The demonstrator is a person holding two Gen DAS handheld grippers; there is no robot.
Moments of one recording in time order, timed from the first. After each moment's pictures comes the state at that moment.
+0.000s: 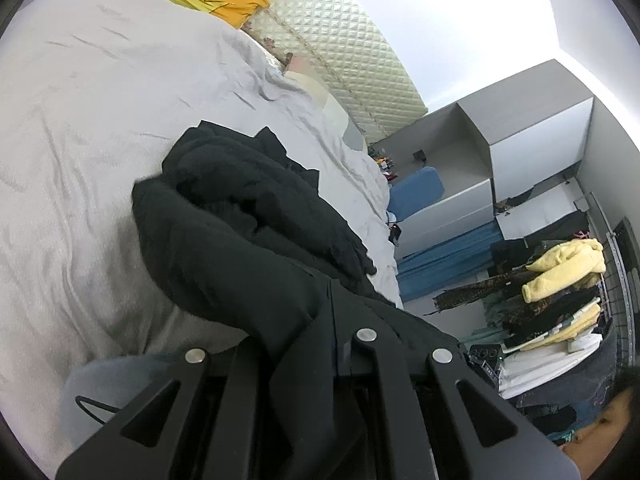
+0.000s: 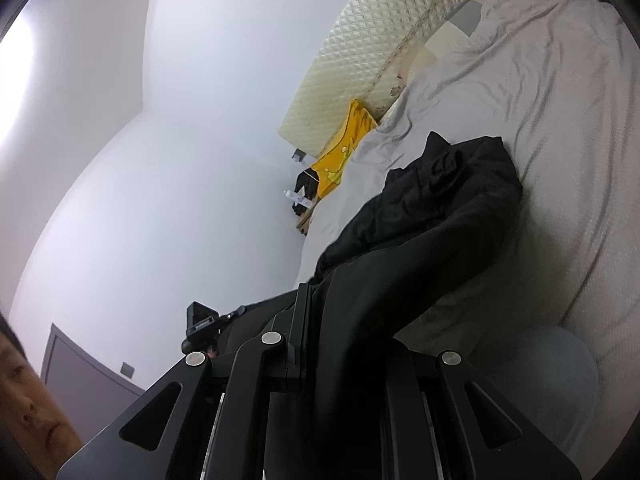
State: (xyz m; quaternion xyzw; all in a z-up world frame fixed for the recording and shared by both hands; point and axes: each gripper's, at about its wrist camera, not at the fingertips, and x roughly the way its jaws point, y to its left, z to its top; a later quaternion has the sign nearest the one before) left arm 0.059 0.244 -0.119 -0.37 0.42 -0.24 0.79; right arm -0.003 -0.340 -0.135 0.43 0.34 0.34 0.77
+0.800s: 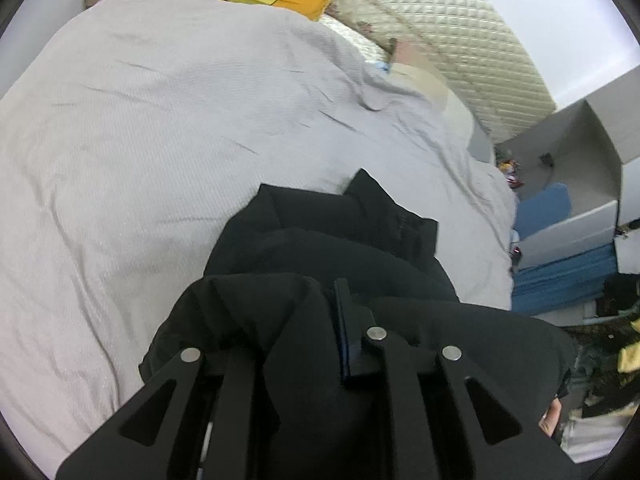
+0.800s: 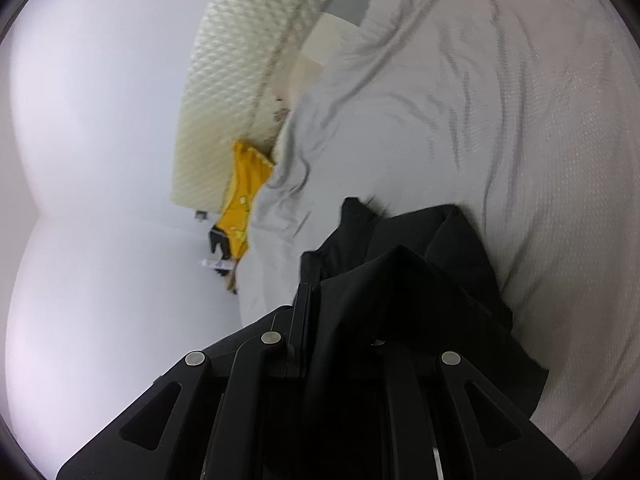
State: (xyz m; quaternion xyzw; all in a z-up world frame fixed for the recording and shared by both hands) left arm 0.279 0.216 -0.128 -0.26 0.54 -0.04 0.80; right arm 0.272 -0.352 -0.194 0.51 0.44 0.15 0.72
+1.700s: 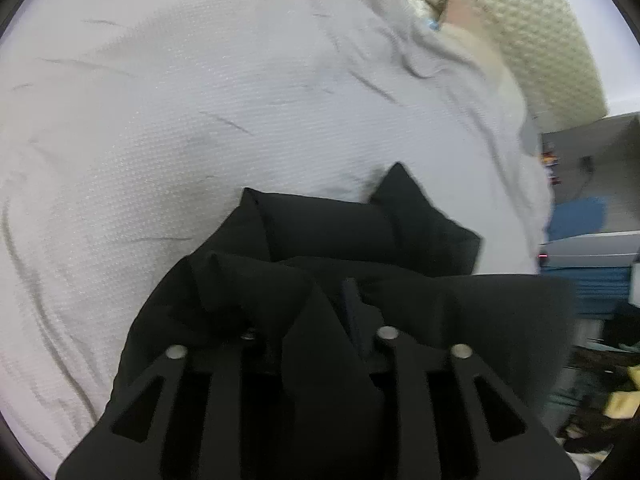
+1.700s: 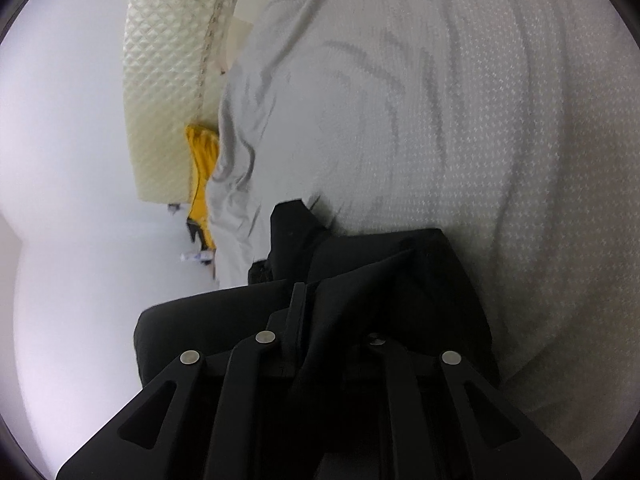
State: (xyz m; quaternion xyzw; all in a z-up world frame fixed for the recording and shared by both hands) left arm 0.379 0.212 -0.191 -0.29 0.63 -0.03 0.72; right arm 0.356 -0.356 -0.310 0.52 0.51 0.19 0.66
